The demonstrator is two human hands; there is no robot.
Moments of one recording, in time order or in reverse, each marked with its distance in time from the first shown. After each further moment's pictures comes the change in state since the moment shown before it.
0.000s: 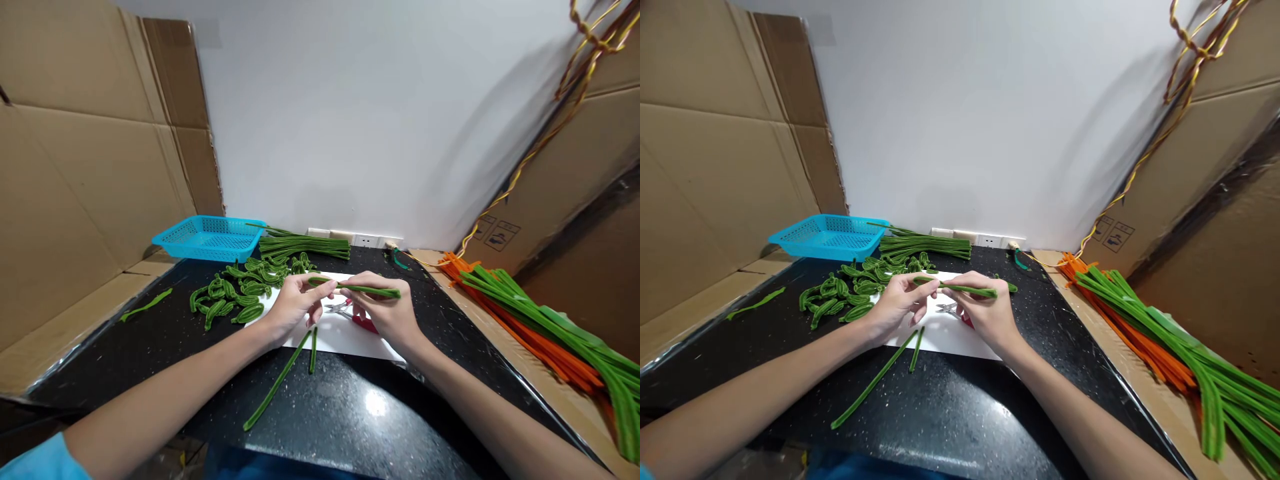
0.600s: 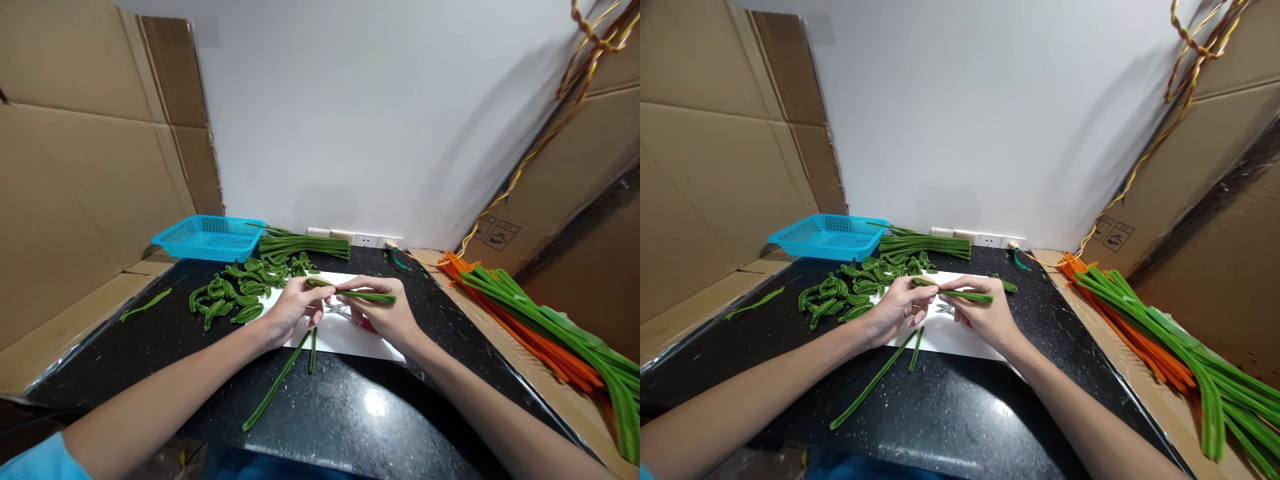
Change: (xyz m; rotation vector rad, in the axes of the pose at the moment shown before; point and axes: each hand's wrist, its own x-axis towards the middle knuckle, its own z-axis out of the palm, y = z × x) left_hand -0.001 -0.001 -0.001 -0.113 -0.025 -0.125; right_hand 0.000 0.003 -0.002 0.061 -0.112 0.103
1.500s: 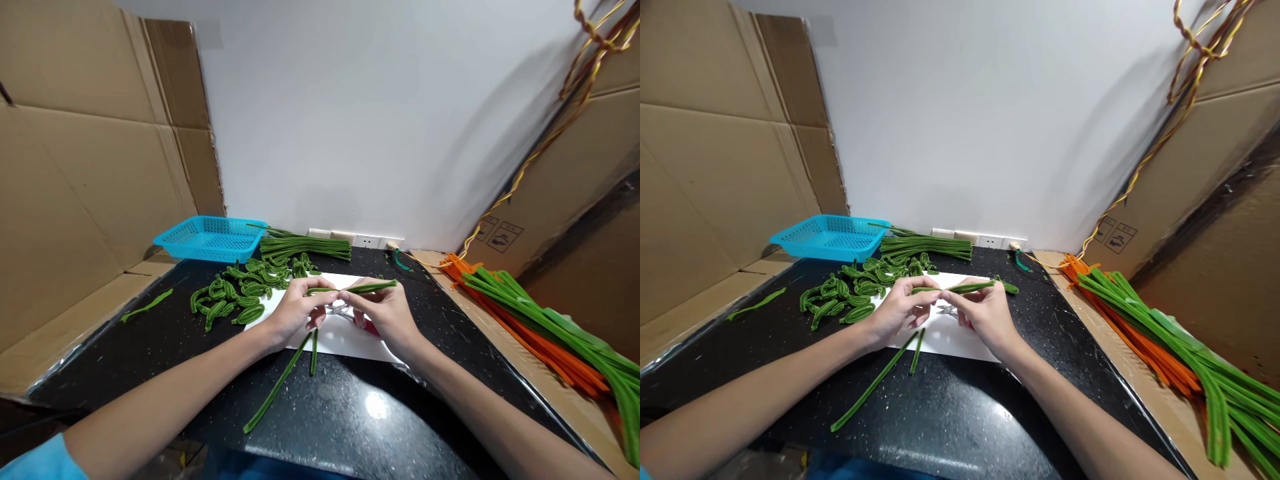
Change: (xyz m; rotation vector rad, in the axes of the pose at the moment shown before) left_hand -0.003 0.004 0.003 0.133 -0.004 0.040; right_hand 0.000 -0.005 0.009 0.044 0.074 0.075
